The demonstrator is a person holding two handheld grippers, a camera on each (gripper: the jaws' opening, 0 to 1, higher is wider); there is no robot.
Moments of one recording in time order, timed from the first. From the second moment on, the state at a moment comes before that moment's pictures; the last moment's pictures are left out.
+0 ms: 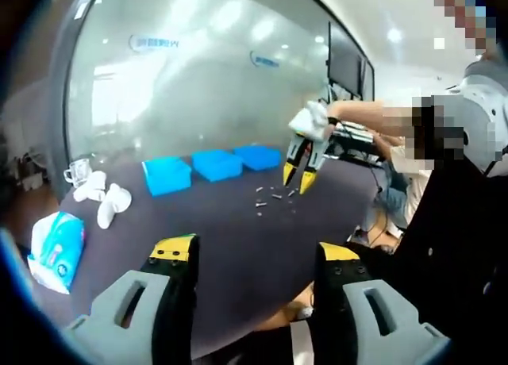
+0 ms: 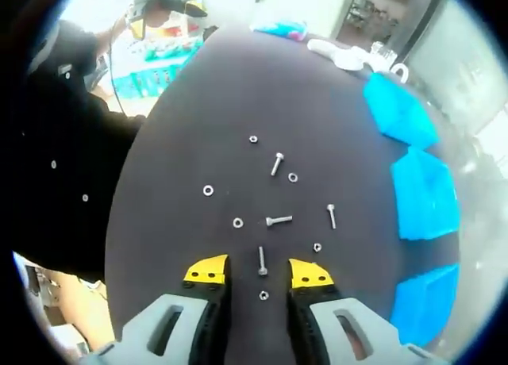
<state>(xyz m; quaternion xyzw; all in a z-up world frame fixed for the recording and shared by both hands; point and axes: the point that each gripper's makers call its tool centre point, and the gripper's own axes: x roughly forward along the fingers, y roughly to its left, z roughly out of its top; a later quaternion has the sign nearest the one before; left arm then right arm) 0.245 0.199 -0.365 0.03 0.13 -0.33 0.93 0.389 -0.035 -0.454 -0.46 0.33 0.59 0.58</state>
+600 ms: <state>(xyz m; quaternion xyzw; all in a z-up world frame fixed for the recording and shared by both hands) 0.239 0.198 -0.373 0.03 0.14 -0.33 0.93 0.392 -0.040 -0.471 -0.47 0.36 0.58 0.56</state>
